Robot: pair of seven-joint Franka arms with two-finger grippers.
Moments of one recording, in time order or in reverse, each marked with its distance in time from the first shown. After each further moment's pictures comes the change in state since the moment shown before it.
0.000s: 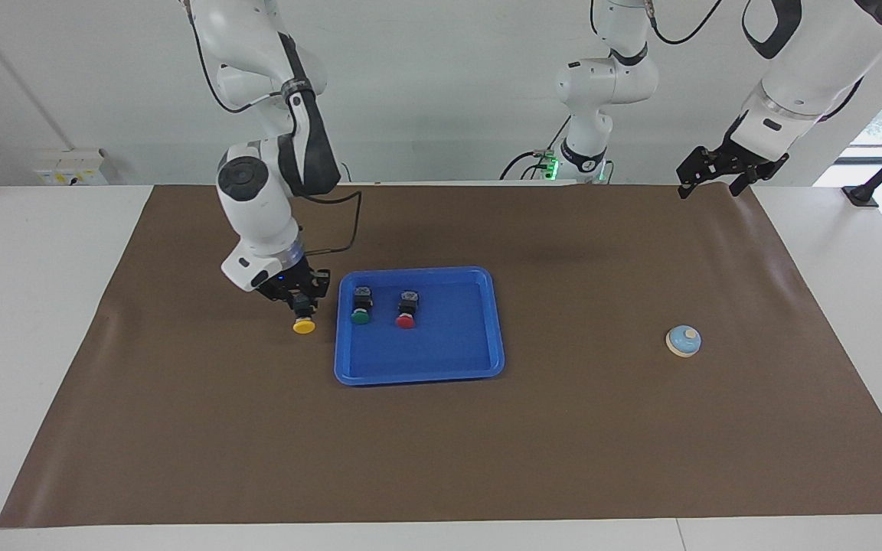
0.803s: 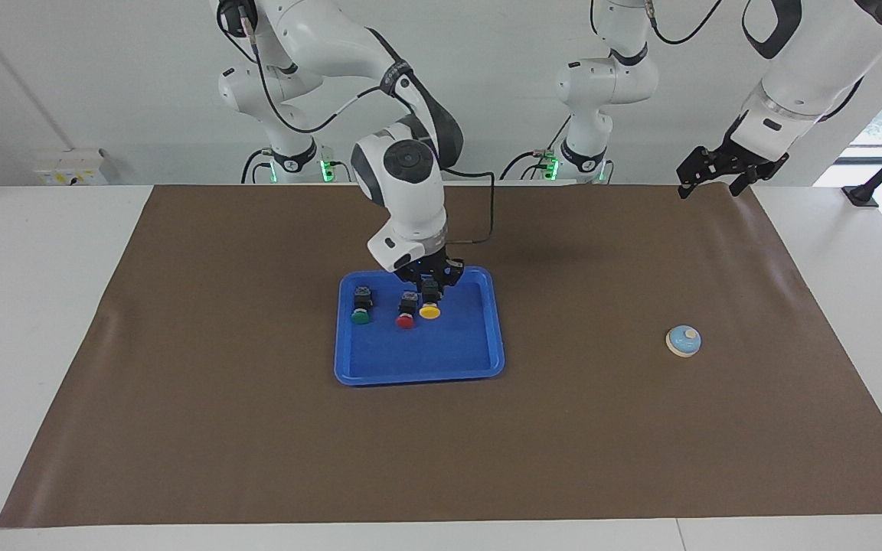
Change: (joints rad) left arm 0.000 0.000 0.000 0.000 0.000 0.000 0.000; right arm 0.293 0.245 0.004 0.306 0.079 -0.043 0.437
